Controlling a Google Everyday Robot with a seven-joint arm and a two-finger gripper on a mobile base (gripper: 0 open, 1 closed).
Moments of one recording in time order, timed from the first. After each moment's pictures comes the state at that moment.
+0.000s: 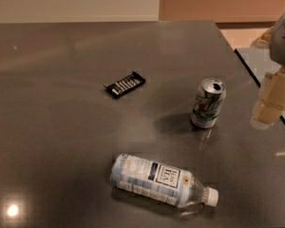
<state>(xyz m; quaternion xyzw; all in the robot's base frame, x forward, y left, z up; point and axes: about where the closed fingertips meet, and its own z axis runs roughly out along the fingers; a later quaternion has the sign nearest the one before) 0.438 -0.217 0.976 -0.60 0.78 -0.03 0.16</state>
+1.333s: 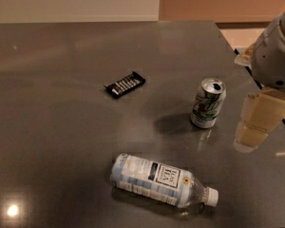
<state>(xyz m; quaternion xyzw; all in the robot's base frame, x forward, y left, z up) 0.401 -0.177 0.967 -0.61 0.78 -0.02 0.15</state>
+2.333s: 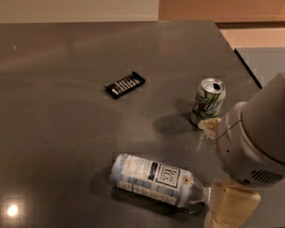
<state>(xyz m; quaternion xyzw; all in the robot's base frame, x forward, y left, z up) 0.303 -0.109 0.897 -0.65 0.75 0.05 0.13</state>
